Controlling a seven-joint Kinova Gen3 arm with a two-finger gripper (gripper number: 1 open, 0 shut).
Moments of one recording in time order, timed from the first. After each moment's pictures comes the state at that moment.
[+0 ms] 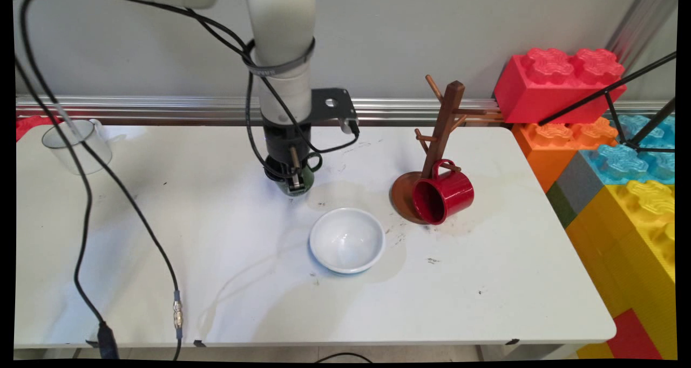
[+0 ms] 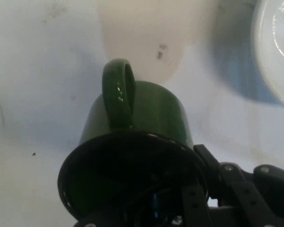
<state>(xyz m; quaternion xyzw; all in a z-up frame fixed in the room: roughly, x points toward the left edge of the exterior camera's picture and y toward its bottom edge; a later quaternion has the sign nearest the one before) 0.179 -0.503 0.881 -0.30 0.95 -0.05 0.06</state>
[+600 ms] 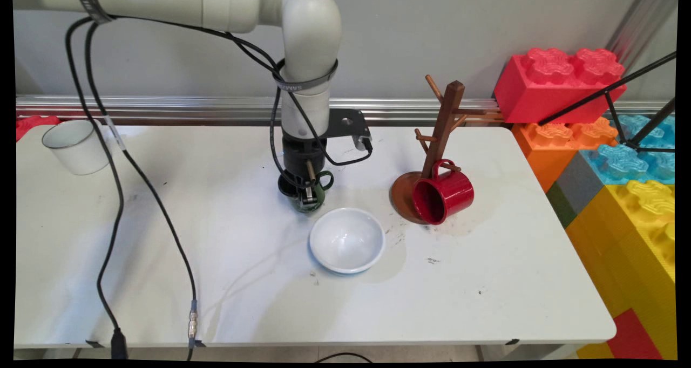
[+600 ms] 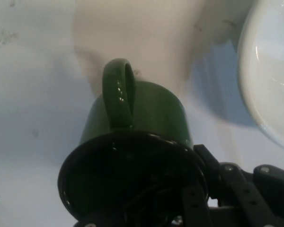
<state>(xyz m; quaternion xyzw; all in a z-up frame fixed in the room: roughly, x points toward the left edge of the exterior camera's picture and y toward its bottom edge) 0.164 -0.528 0.842 -0.28 0.96 0.00 0.06</state>
